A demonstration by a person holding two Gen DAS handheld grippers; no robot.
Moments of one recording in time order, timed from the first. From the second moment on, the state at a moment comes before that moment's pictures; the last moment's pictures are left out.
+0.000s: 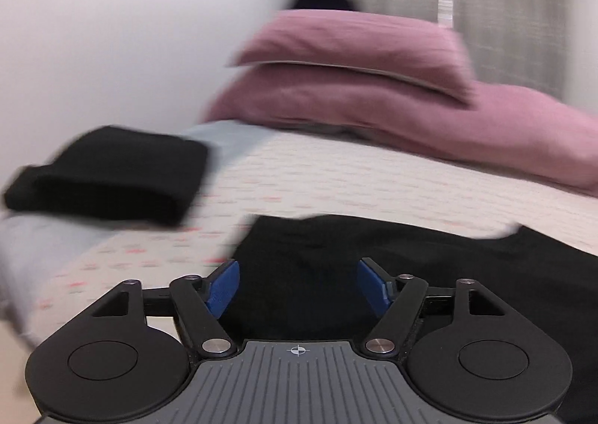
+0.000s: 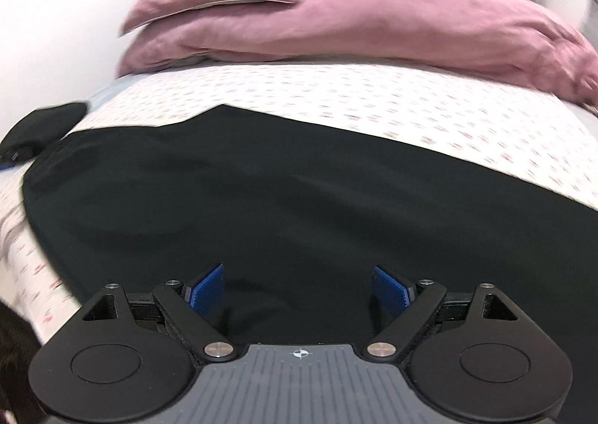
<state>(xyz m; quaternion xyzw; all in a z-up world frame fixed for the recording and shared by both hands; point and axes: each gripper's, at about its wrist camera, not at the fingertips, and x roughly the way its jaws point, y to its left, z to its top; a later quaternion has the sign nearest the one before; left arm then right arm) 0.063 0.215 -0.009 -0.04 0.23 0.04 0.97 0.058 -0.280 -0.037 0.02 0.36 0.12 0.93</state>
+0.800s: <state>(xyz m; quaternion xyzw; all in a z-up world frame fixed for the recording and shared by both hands) 0.090 0.101 -0.045 0.07 0.36 -0.14 0.92 -0.011 -0.476 -0.044 0.21 0.33 -0.17 0.91</state>
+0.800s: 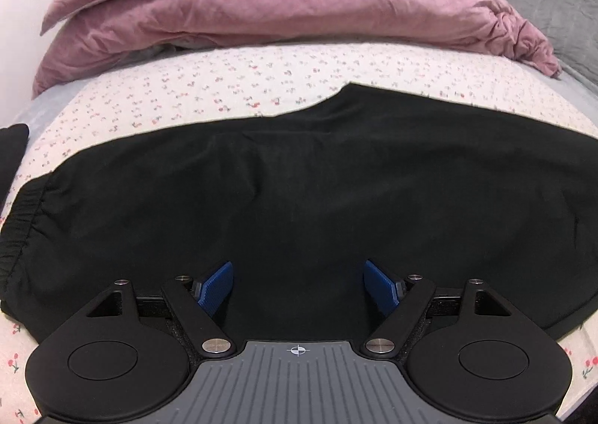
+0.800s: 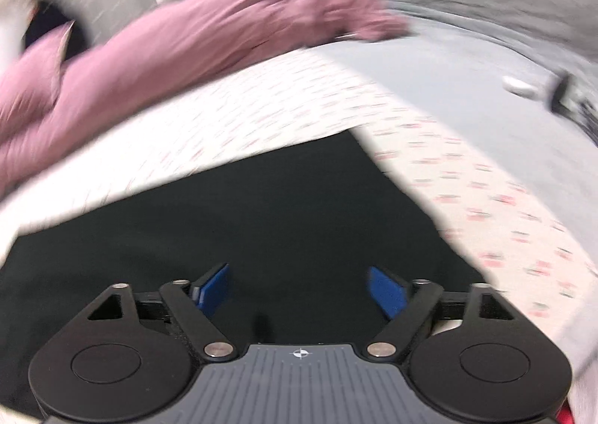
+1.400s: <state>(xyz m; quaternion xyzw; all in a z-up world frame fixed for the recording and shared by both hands) 0.090 0.079 -0.033 0.04 0.33 -0.18 0.92 -0.027 -0.517 -0.060 0.27 0.31 -0.22 0.88</state>
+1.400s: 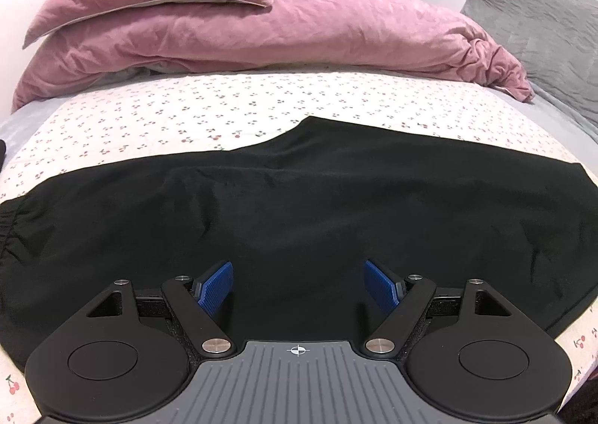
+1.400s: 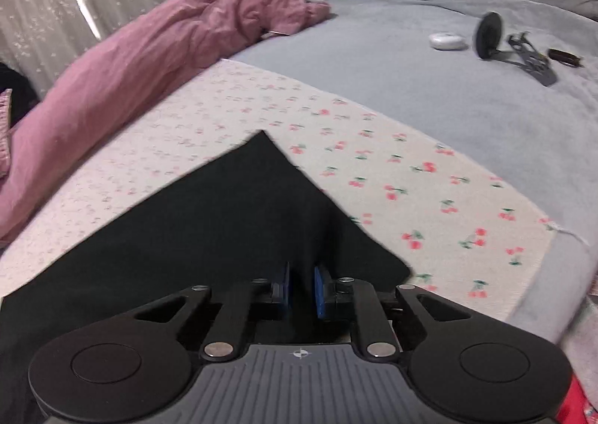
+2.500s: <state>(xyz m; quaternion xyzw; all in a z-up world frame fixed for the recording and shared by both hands) 0.072 0.047 -0.037 0.07 0.31 -0.27 0.91 -0.006 -0.509 -0.067 0.29 0.30 -0.18 0.89</state>
